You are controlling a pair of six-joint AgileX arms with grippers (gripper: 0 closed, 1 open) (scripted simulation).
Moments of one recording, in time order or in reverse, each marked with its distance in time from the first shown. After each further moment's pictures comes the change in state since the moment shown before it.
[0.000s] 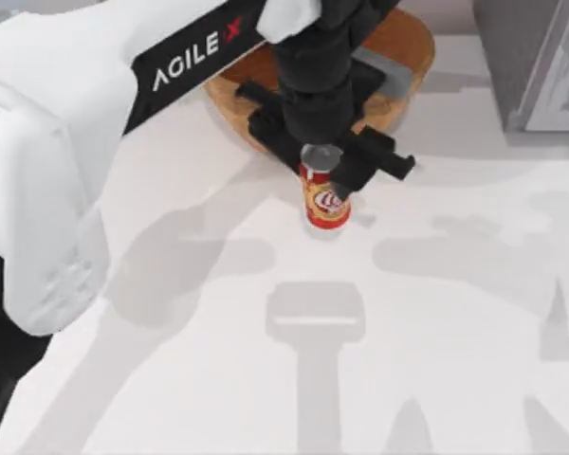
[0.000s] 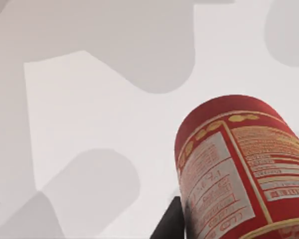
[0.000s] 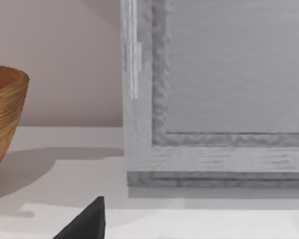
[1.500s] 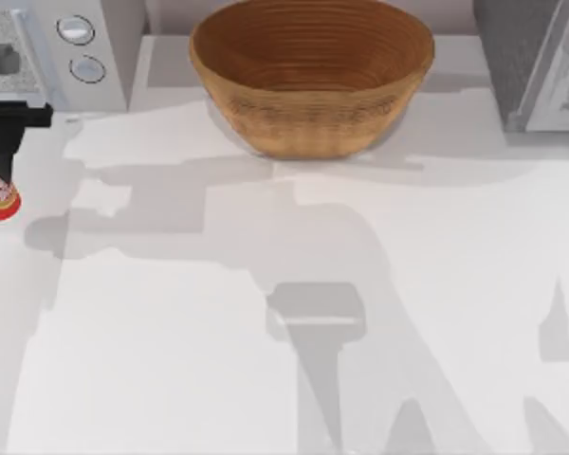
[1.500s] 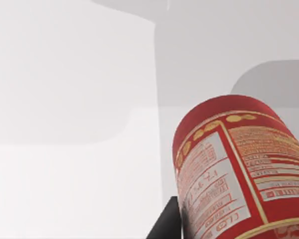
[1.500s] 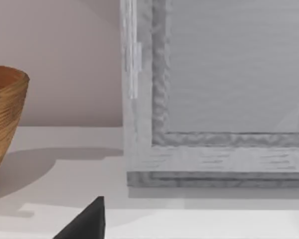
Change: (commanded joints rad) left arm 0.723 -0.209 -0.447 0.111 -0.058 0.052; right arm 0.000 0.000 0.000 0.000 0.000 0.000
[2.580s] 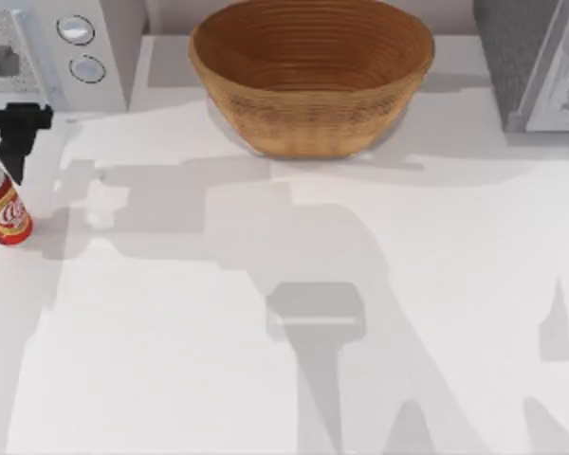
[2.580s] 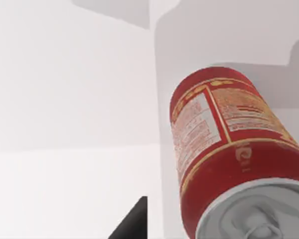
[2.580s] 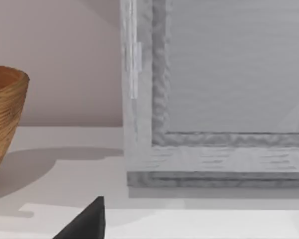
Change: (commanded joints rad) left arm 0.001 0.000 -0.007 0.008 0.000 -0.001; right arm 0.000 0.000 0.000 0.000 0.000 0.000
